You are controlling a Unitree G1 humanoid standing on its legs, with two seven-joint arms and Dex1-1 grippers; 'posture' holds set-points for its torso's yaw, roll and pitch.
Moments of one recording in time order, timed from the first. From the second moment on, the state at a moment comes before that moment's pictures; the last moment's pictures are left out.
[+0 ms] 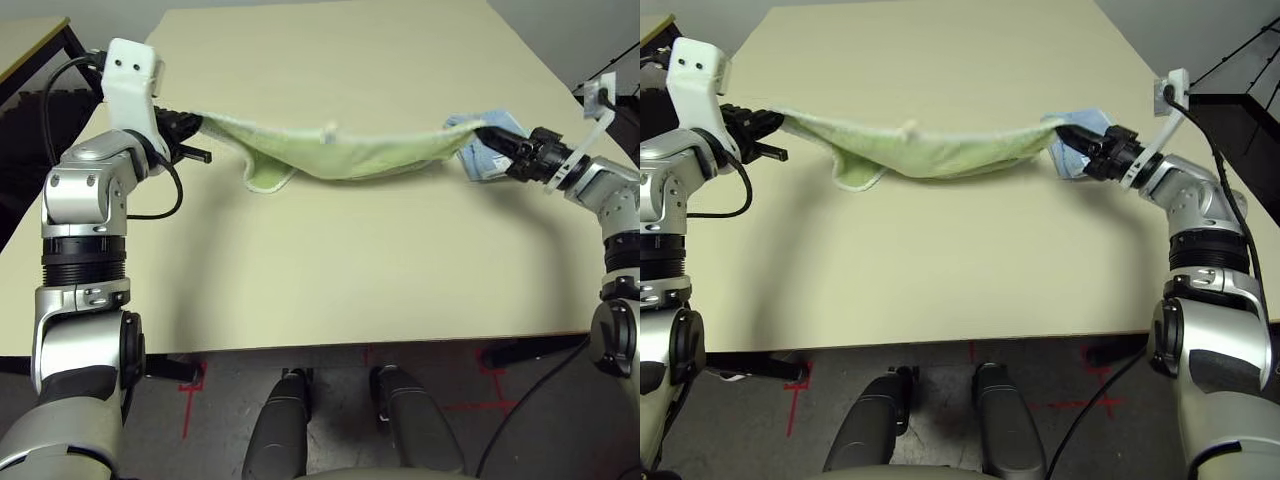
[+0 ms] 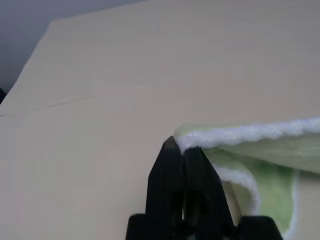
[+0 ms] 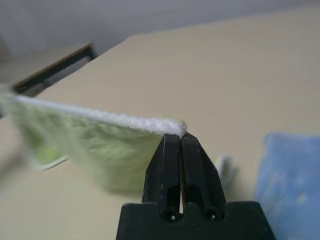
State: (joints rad) left arm -0.91 0.56 0.25 0.38 -0.17 0.56 -0.28; right arm -1.00 -0.55 -0.28 0.81 0.35 0.23 0.80
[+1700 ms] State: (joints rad) left arm -0.69 1.09 -0.20 0.33 -0.13 0.69 -1.29; right arm -0.95 -0.75 0.18 0.91 -0.01 -0.05 1.58
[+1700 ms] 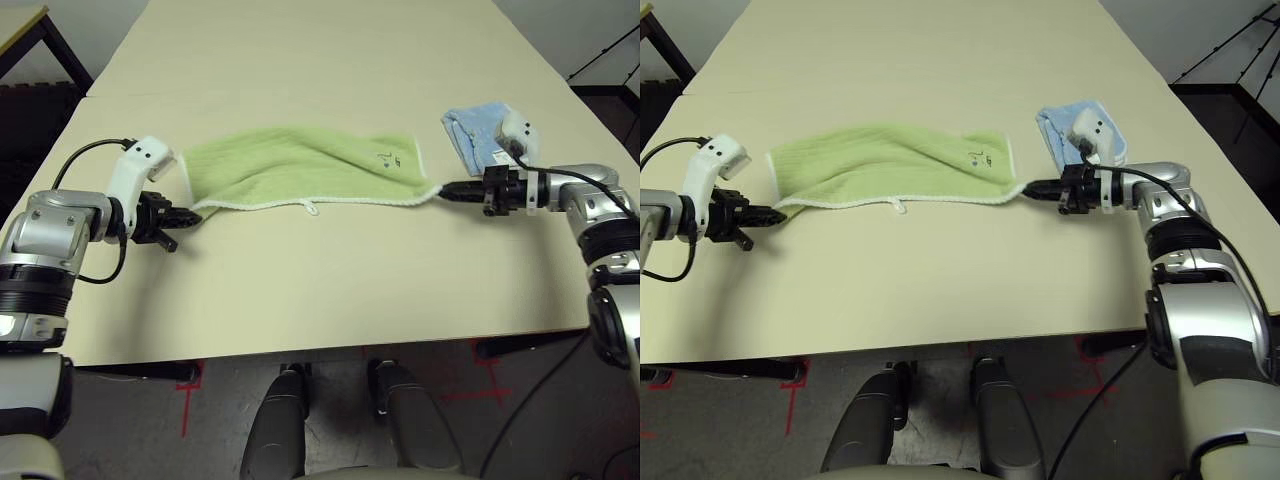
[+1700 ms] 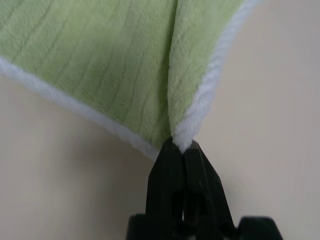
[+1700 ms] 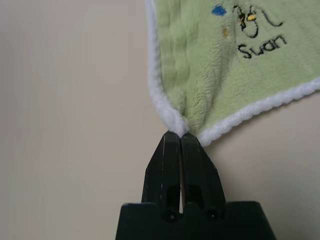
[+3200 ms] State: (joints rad) left arm -0.76 1.27 -0.29 0.42 0.07 0.26 -1.61; right arm -0.94 -0.99 0.61 0.66 0.37 -0.13 1.61
